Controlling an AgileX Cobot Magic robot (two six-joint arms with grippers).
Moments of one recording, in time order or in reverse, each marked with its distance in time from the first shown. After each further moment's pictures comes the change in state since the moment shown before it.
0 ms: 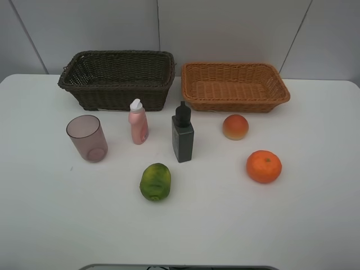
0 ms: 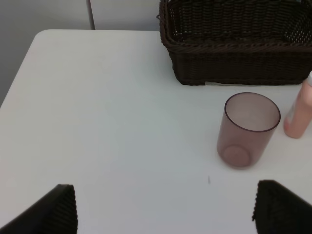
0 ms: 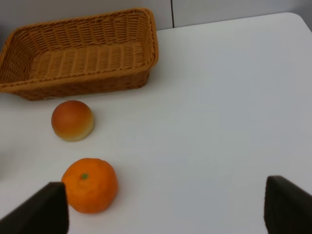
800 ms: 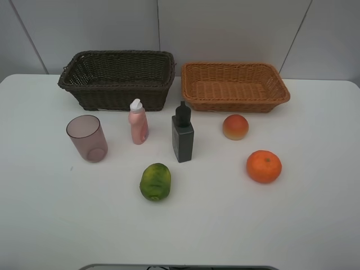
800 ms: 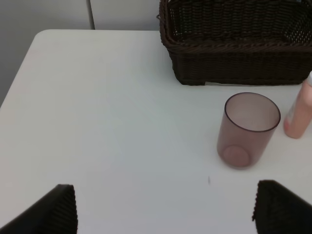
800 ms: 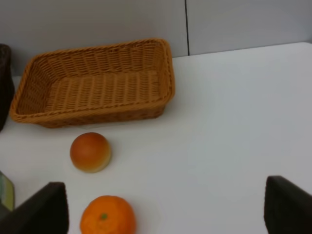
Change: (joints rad) left arm 0.000 0.000 0.000 0.000 0.000 0.000; right arm 0.025 0.318 -0.104 0.052 -0.176 -0.012
